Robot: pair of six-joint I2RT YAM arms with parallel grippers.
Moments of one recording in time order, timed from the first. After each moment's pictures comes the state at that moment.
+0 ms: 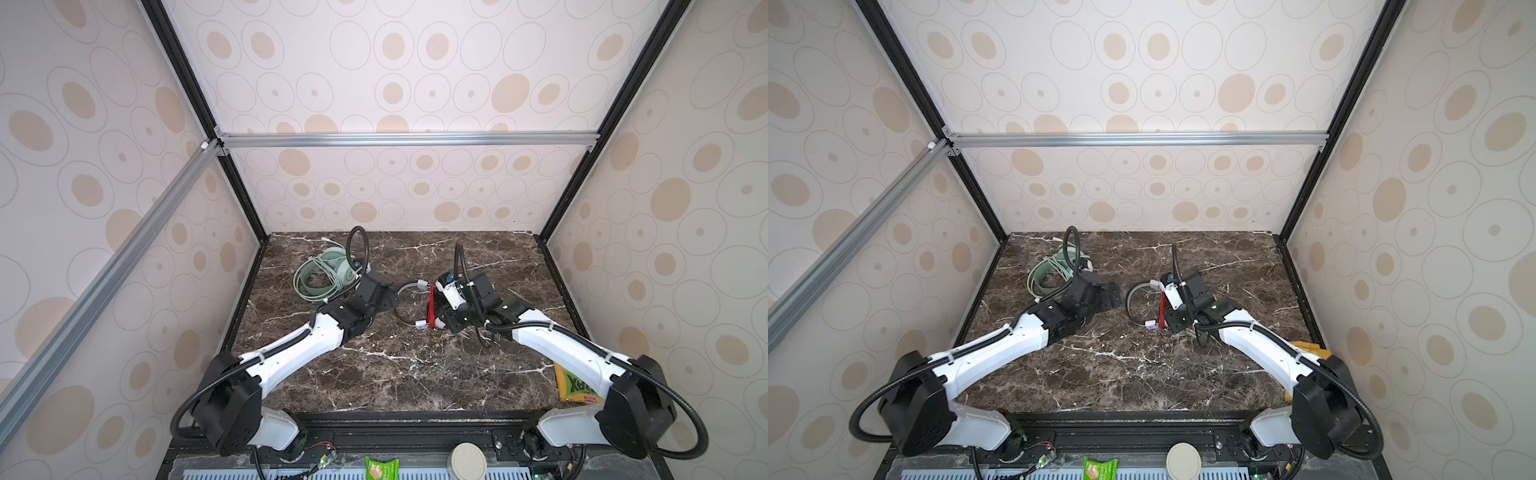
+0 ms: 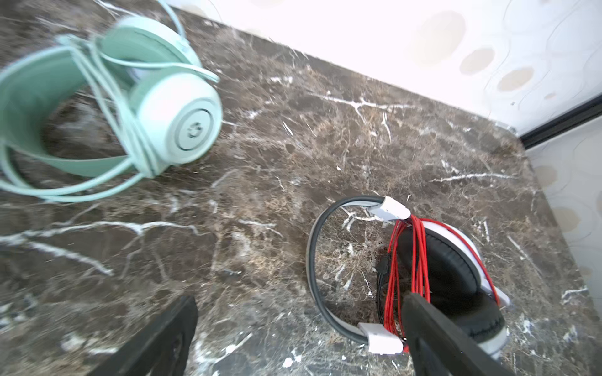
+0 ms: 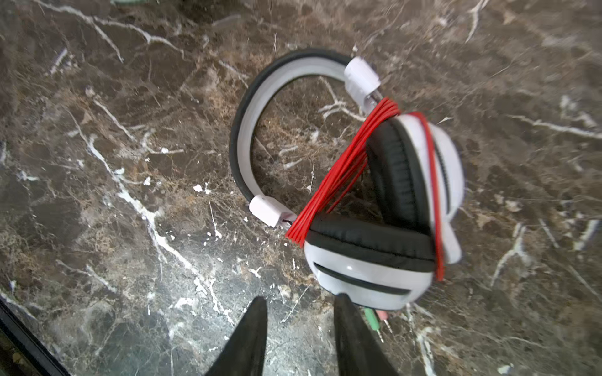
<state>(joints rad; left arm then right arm) -0.69 1.36 0.98 -0.29 -0.44 -0.73 0.57 1.33 1.00 -0.52 -0.04 0.02</state>
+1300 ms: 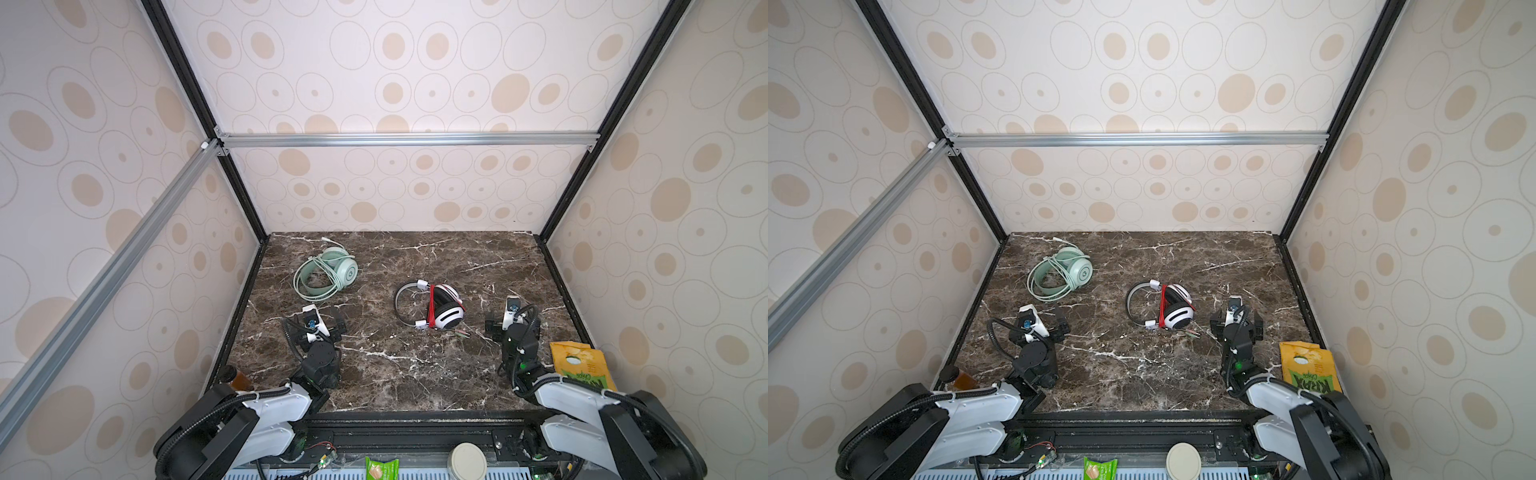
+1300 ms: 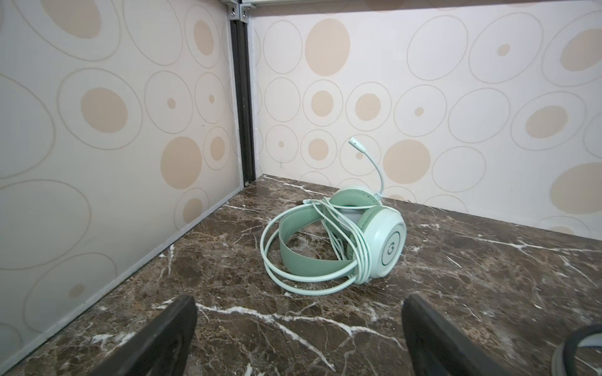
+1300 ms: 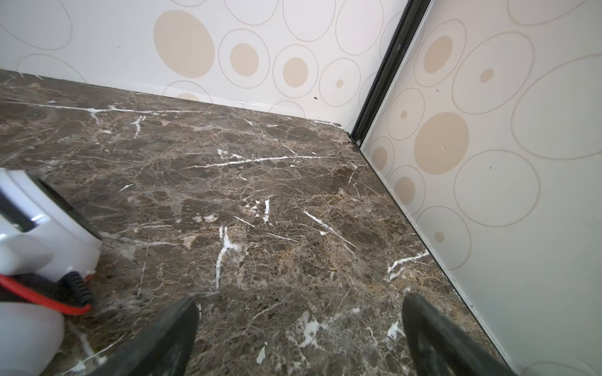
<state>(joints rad) -0.63 1.19 0.12 1.12 -1.02 -0.03 0.32 1.19 0.17 0.77 0.60 -0.10</state>
